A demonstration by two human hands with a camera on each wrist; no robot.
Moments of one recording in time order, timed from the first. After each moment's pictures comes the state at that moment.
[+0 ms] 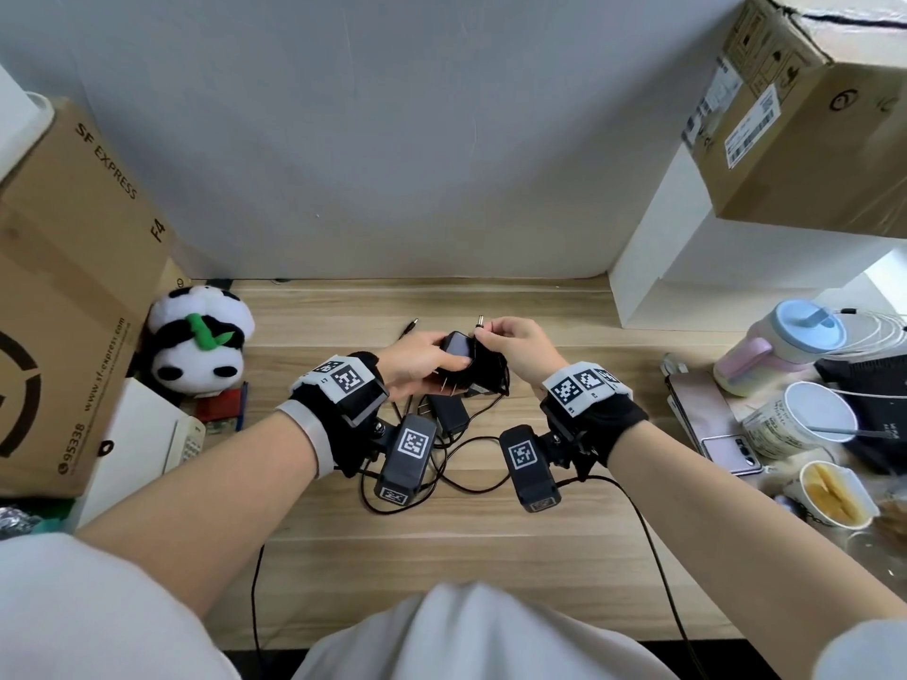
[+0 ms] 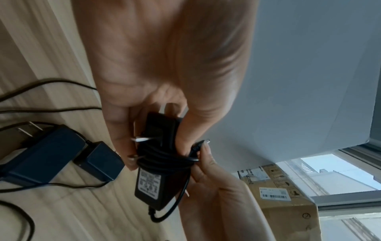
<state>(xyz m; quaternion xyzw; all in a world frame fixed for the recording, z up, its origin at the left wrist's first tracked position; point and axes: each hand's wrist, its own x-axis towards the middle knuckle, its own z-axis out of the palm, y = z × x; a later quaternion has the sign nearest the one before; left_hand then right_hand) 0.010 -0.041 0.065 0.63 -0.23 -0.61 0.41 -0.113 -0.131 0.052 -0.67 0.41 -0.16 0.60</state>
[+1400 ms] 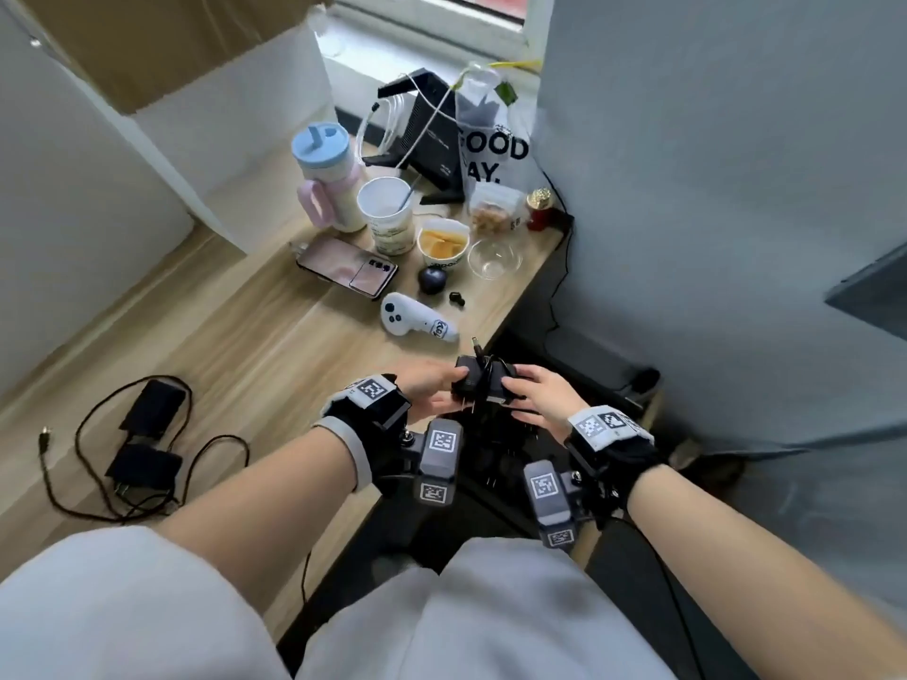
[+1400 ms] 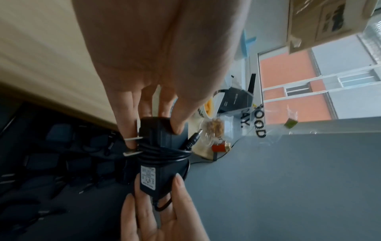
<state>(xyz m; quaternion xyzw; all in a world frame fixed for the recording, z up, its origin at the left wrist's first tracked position) -0.375 -0.030 -0.022 0.56 -0.32 -0.76 0.07 -0.521 0.050 -0.033 -0.17 0.68 -0.35 0.62</state>
